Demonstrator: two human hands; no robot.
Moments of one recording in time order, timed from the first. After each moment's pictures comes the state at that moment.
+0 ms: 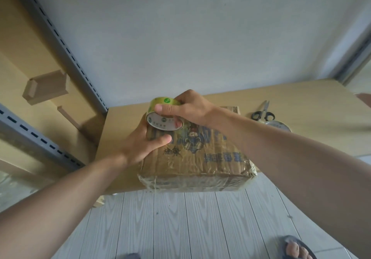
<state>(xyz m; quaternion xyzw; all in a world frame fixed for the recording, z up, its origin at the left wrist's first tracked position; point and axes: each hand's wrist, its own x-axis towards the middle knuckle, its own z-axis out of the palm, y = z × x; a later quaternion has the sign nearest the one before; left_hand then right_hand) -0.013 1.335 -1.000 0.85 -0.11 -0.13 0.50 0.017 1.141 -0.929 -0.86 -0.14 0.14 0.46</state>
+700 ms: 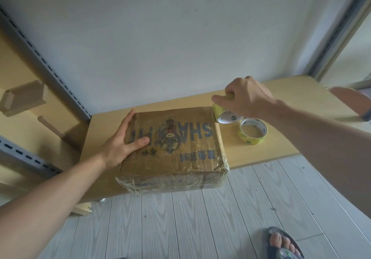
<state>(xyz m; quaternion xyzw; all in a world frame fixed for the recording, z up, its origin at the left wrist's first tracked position) -0.013 1.334 -1.001 0.87 -0.08 -0.12 0.48 0.000 0.976 -0.927 -0.98 -0.07 -0.10 0.16</state>
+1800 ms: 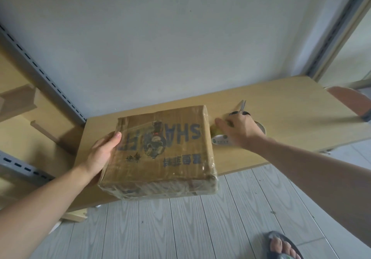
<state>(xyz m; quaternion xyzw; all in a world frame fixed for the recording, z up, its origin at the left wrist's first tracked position) -0.021 1.344 -1.005 0.79 0.06 -0.08 0.61 -0.012 0.970 -1.014 -0.96 0.03 -0.03 0.29</state>
